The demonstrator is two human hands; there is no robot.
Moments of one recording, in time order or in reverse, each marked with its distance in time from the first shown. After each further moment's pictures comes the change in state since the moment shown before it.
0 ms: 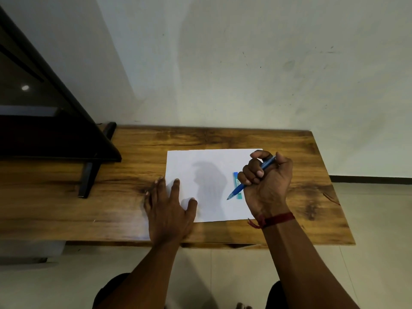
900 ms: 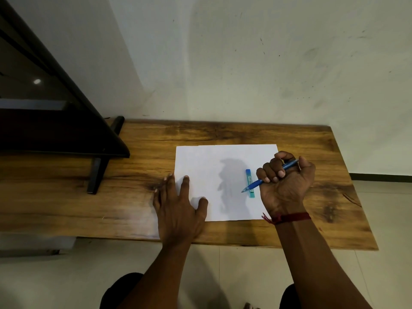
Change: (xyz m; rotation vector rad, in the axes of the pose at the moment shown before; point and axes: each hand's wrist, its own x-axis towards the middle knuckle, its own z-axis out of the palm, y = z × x) left_hand -0.002 0.003 -0.003 0.005 -0.046 -0.017; right_hand 0.019 0.006 -0.025 0.095 0.063 -0.065
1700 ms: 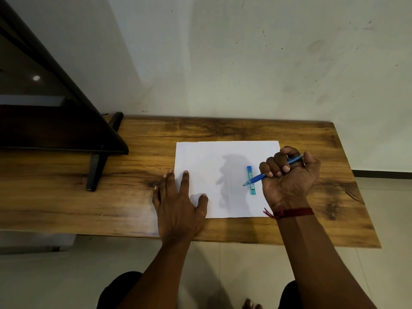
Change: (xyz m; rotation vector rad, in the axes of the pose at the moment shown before) left_hand 0.001 0.000 0.001 -0.010 -0.006 0.002; right_hand 0.002 -0.004 0.004 0.048 0.026 0.003
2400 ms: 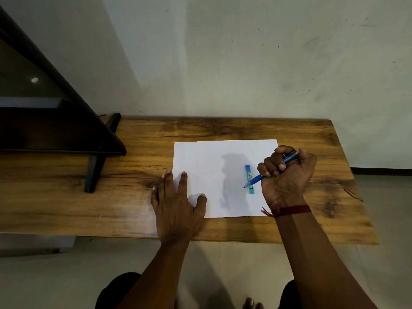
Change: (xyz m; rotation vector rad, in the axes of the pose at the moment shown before) left_hand 0.000 0.000 0.001 -0.003 -0.005 -0.004; right_hand 0.004 0.001 -0.002 -0.098 0.047 -0.020
